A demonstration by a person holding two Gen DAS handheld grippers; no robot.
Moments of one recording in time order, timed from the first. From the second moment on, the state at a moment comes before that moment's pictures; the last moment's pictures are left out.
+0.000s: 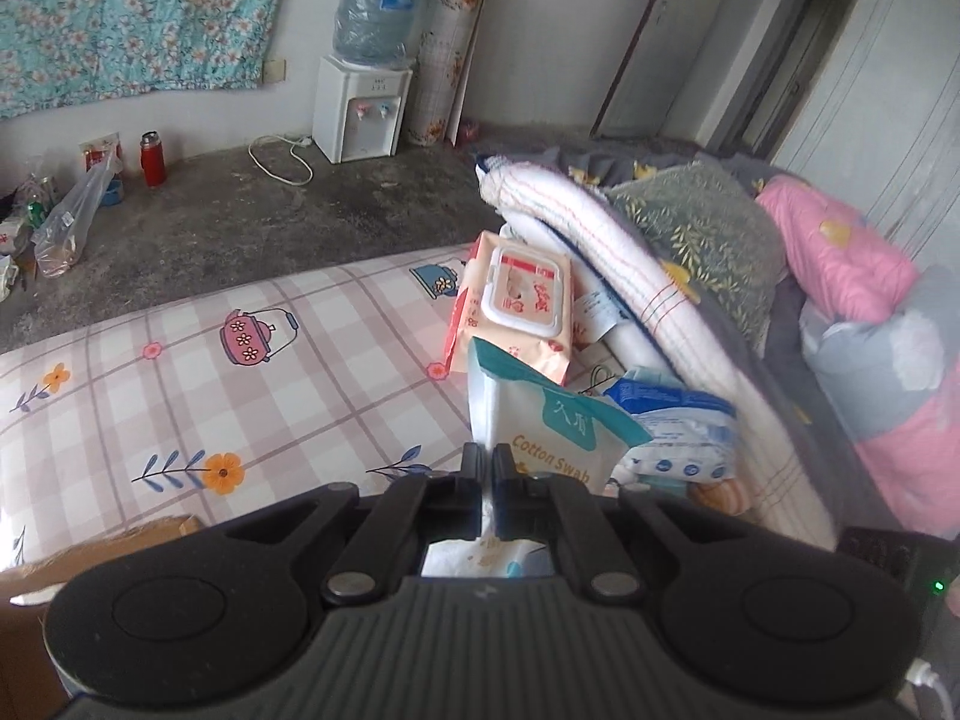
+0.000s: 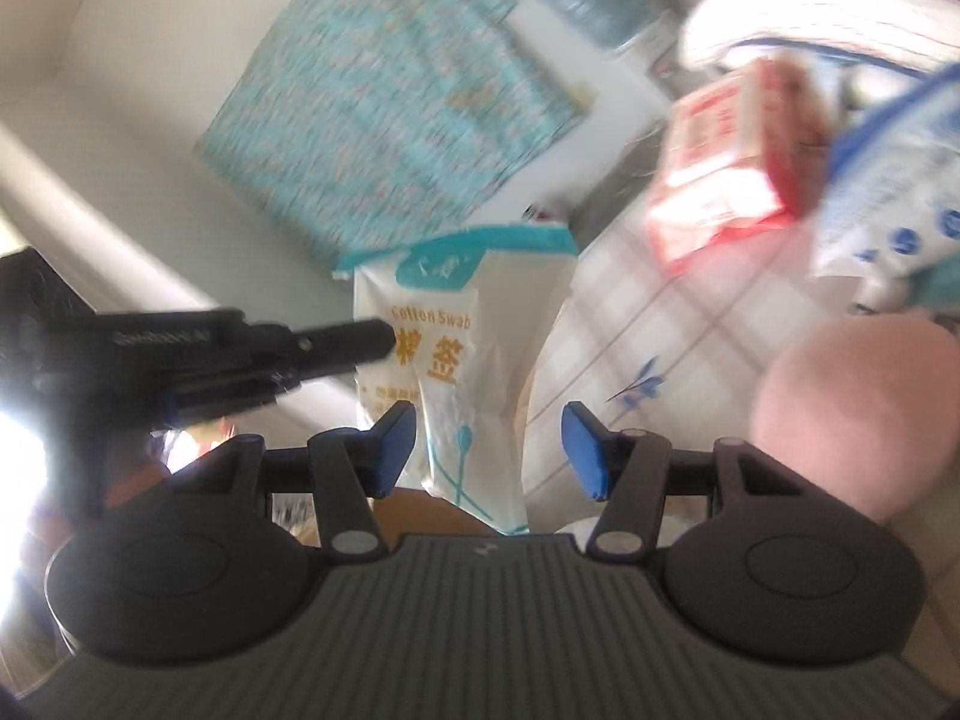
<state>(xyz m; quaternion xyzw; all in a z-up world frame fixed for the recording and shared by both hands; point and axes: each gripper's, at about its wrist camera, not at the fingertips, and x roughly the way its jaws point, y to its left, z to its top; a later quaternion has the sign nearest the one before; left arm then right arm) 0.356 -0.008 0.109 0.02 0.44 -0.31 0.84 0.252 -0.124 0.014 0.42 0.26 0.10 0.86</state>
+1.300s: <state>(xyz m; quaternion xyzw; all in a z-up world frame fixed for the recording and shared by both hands) 0.337 0.271 0.038 0.01 0.48 0.02 0.88 0.334 0.234 0.040 0.12 0.49 0.28 0.81</state>
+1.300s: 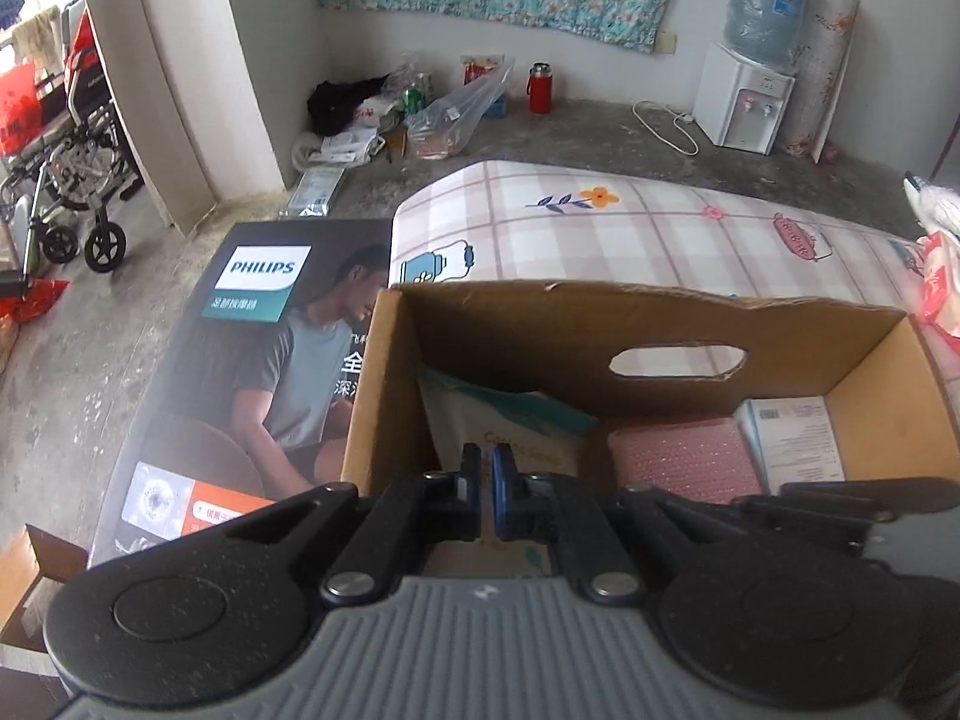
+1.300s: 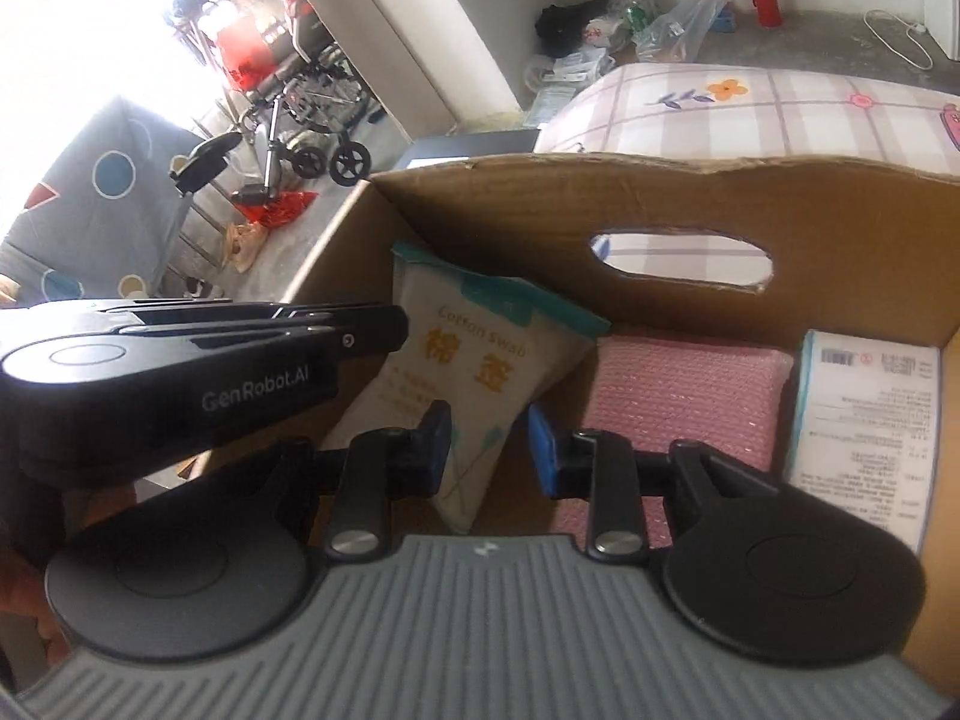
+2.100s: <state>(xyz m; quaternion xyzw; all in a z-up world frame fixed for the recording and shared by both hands) 0.341 0.245 0.007 0.01 0.53 0.06 0.84 0.281 0.111 0.097 0.17 0.39 0.29 0.86</state>
